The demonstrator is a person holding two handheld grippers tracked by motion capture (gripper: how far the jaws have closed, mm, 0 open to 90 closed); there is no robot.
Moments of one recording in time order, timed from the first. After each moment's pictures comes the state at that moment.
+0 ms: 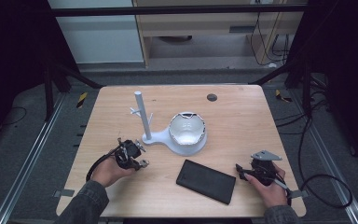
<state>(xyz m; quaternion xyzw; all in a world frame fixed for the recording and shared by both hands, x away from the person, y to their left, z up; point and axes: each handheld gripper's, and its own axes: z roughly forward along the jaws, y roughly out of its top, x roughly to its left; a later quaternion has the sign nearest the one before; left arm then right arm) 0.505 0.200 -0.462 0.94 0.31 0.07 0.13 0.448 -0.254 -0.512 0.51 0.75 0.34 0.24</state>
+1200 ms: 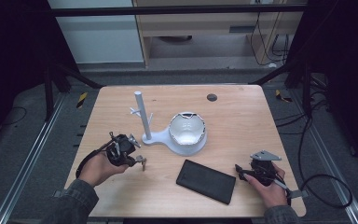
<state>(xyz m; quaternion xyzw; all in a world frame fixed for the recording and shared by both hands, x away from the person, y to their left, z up) 0.491 0.208 -0.407 0.95 0.29 0.07 0.14 0.448 -0.253 -0.512 0.51 0.75 0.34 0.24</state>
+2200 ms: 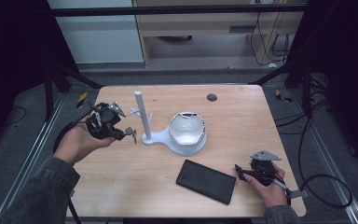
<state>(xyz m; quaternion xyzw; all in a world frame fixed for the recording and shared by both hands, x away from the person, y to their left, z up) 0.507 0.225 -0.292 0.93 0.30 0.13 0.17 0.448 -0.252 -0.512 0.51 0.75 0.34 0.23</state>
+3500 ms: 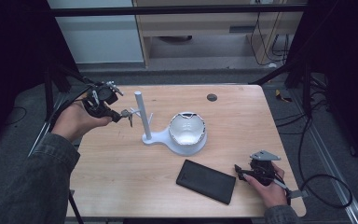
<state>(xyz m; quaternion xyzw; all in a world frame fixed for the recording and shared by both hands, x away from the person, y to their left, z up) 0.538 0.225 -0.257 0.92 0.33 0.14 0.16 0.448 -0.252 -0.512 0.51 0.76 0.34 0.23</state>
